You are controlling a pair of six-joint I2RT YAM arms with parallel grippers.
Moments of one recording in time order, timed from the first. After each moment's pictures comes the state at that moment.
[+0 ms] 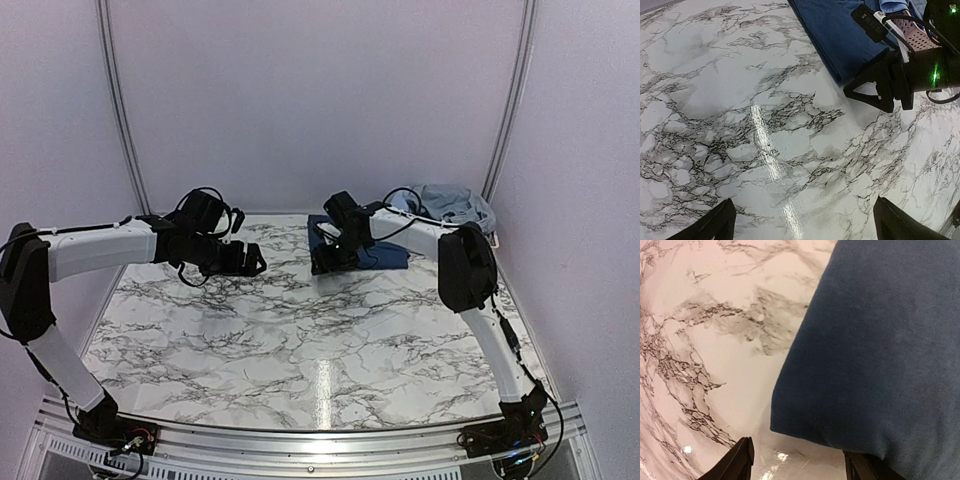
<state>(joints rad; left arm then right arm) -0.57 1.63 1.16 -0.37 0.09 -0.38 0.62 2.54 2.25 -0.79 -0.17 0.21</state>
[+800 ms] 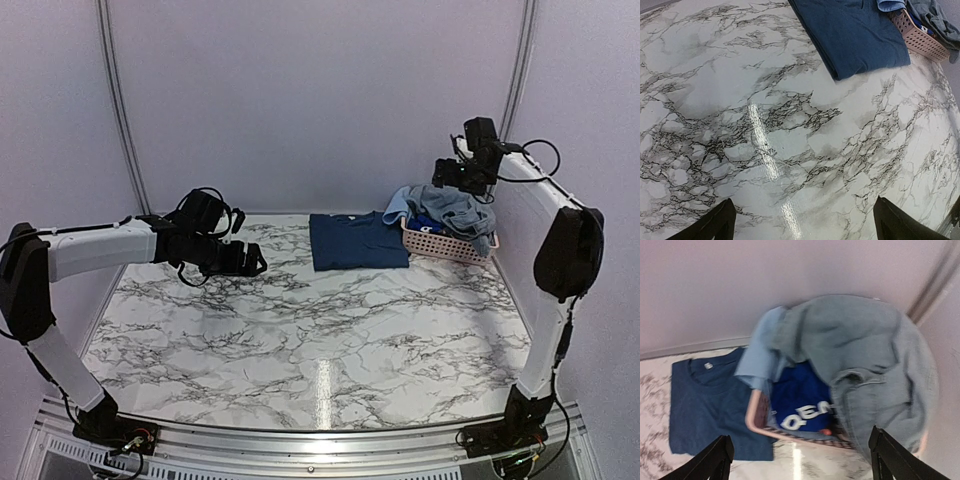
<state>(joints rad) -0.57 1.62 1.16 -0.37 0.11 -0.38 0.14 2.00 2.02 -0.74 0.00 0.18</state>
